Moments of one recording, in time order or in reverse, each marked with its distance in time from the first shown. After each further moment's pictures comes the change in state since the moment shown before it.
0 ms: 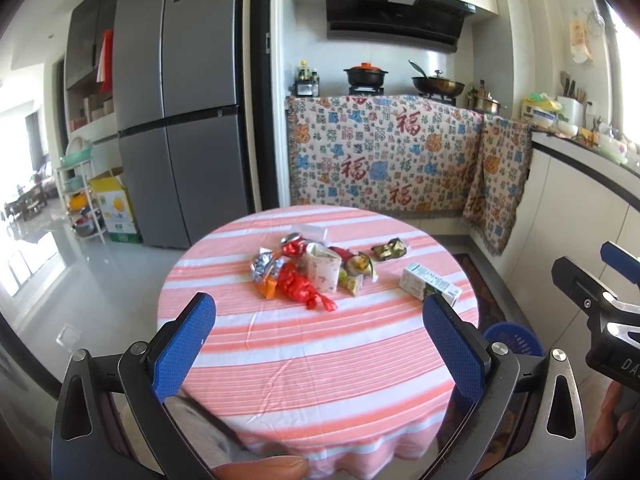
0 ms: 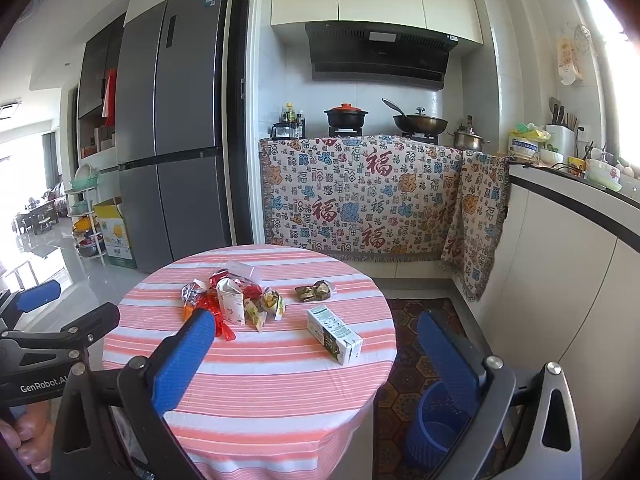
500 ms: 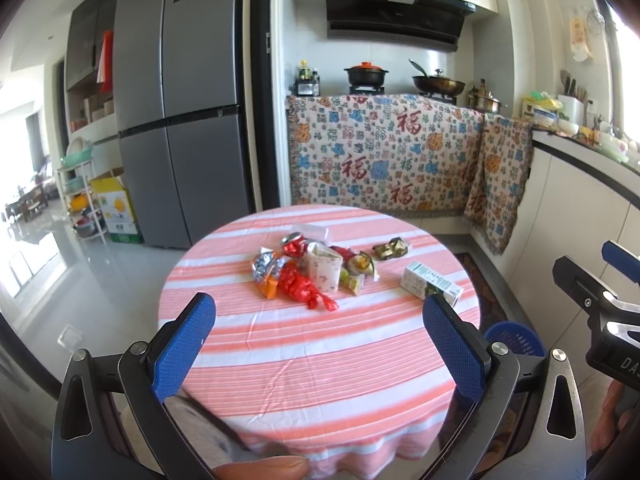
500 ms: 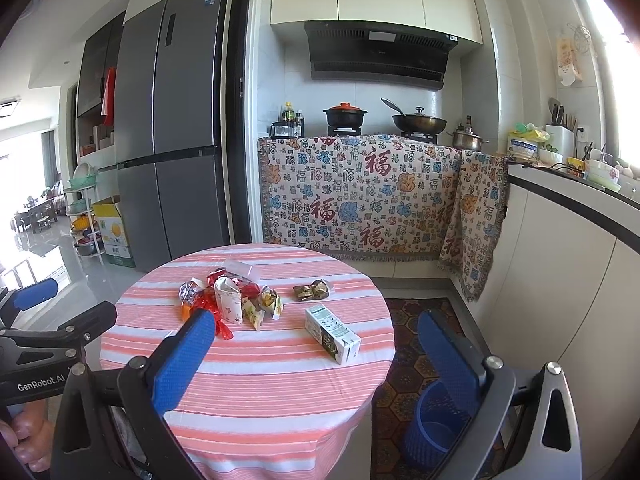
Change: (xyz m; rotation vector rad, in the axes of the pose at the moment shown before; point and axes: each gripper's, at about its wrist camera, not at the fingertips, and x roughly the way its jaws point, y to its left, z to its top) left arm 0.000 0.001 0.001 0.000 0.001 0.001; right arm 0.002 0.000 -0.001 0.000 0.000 -0.006
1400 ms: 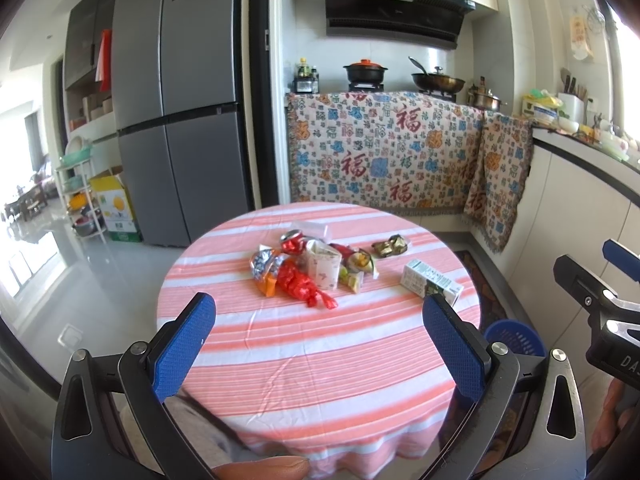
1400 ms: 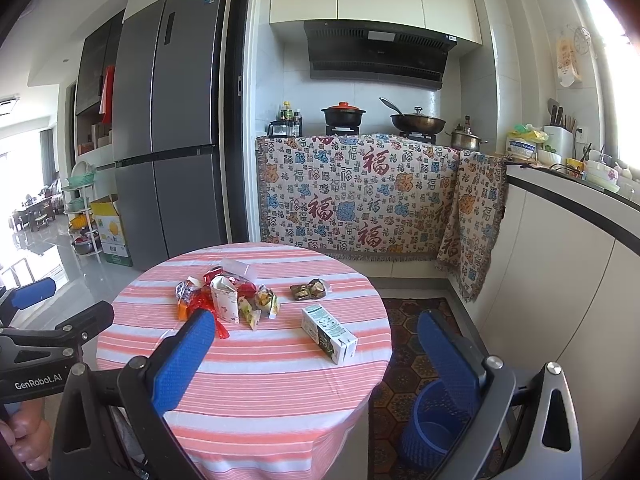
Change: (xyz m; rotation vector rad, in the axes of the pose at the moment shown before) left arm 0.003 0.000 -0.004 0.001 0.005 0.000; right arm 0.002 0.000 -0.004 -0.004 0.001 -0.007
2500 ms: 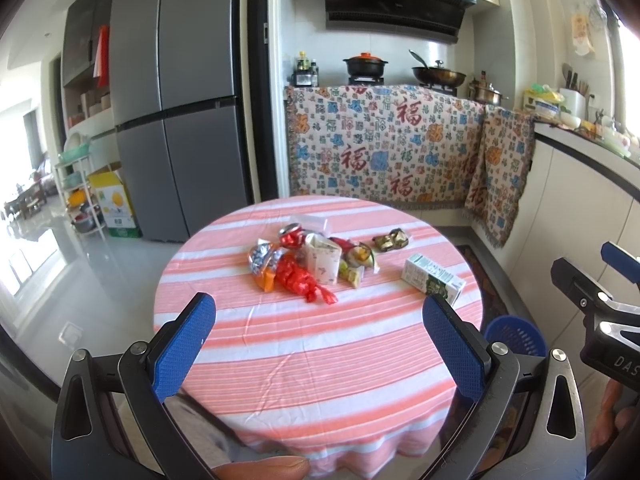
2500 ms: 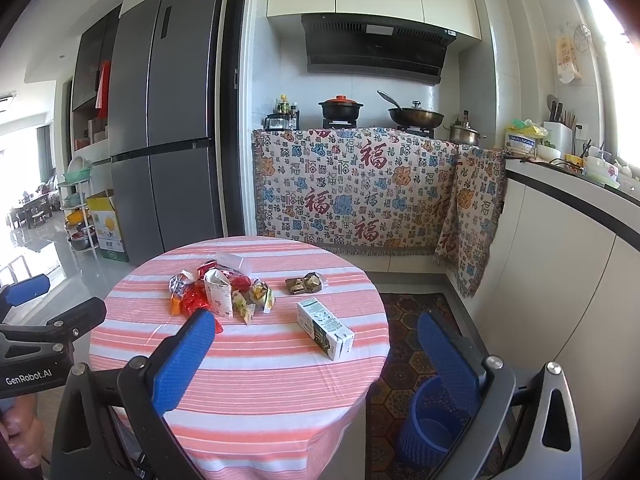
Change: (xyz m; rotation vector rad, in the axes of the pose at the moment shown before) left arm 0.006 0.000 -0.013 0.005 0.015 0.001; right arm 0.010 -0.006 -0.009 -0.001 0.019 -0.010
